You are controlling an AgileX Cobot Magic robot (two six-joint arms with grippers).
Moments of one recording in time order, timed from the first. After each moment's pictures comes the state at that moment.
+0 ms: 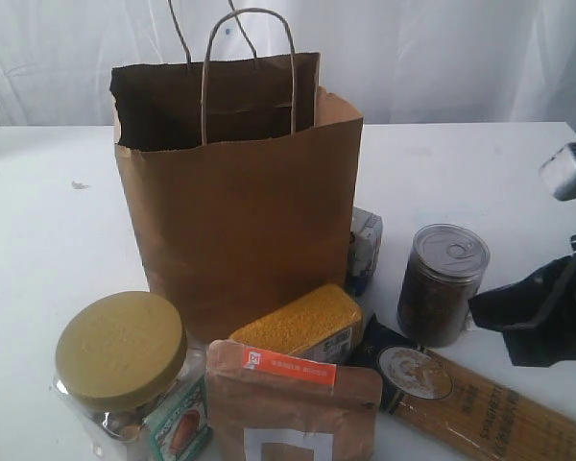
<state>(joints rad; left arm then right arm) 0.11 0.00 0.02 -0.08 0.52 0.34 0.09 0.94 -0.60 0.76 0.84 -0.82</state>
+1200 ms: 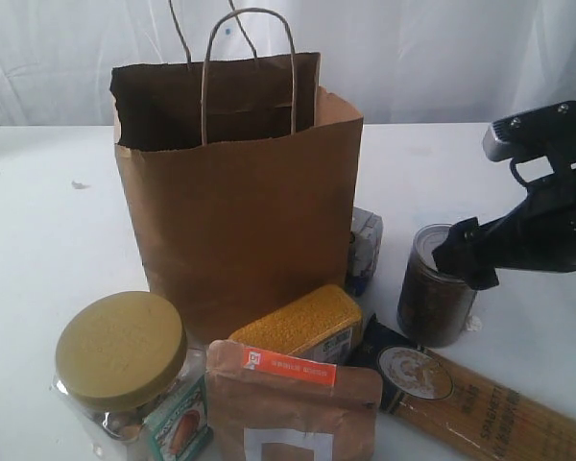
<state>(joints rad) 0.07 0.00 0.02 -0.08 0.52 0.34 0.16 1.30 -0.75 0.43 0.46 -0.57</state>
